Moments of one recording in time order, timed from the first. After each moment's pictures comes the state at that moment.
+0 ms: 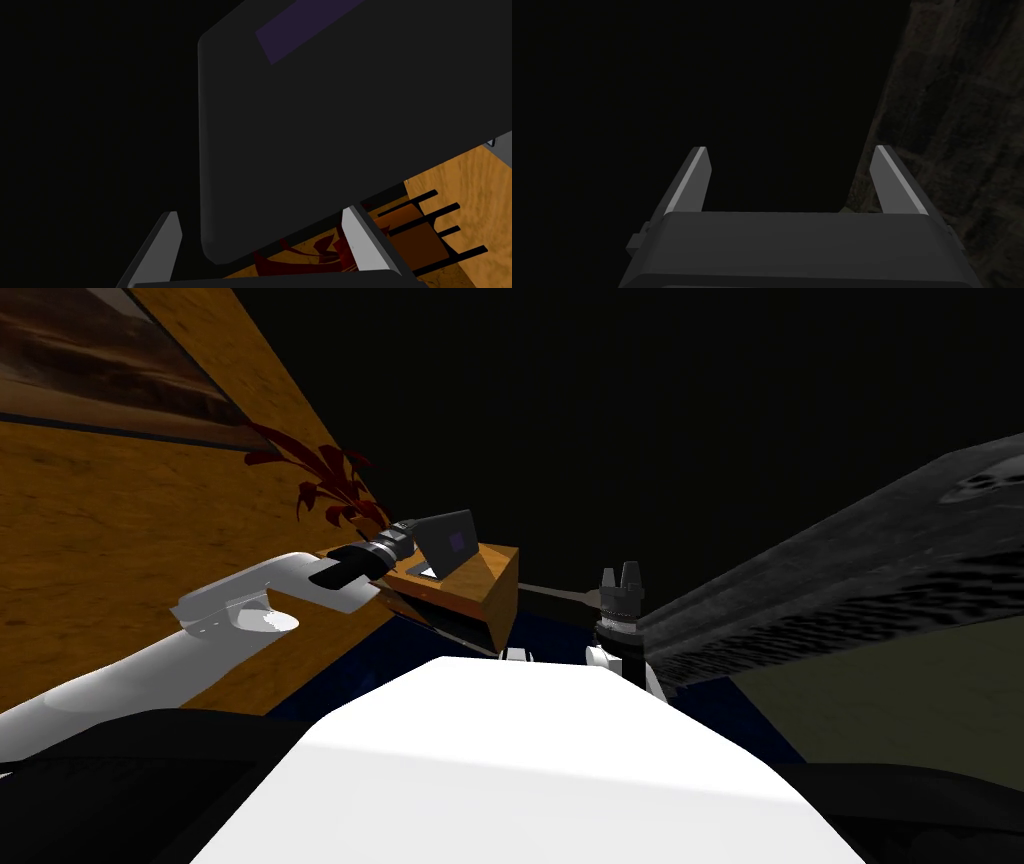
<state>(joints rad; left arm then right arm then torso) 0.26 1.26 0.38 -2.34 0.16 0.69 0.64 0.47 -0.02 -0.05 -2.23 0.07 -0.62 0.09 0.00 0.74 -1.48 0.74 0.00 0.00</state>
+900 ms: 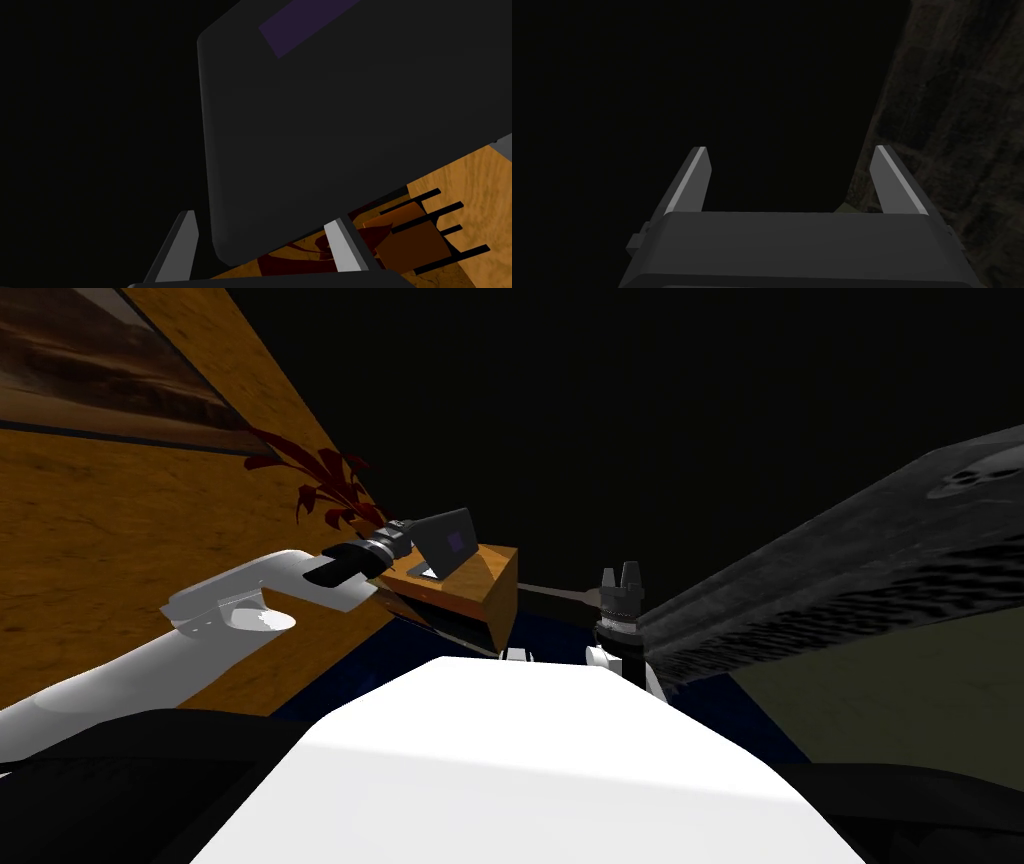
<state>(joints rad) 0.26 1.26 0.41 -2.34 0.18 0.71 0.65 0.47 -0.02 -0.05 -2.23 0.07 -0.62 0.09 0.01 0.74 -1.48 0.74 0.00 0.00</state>
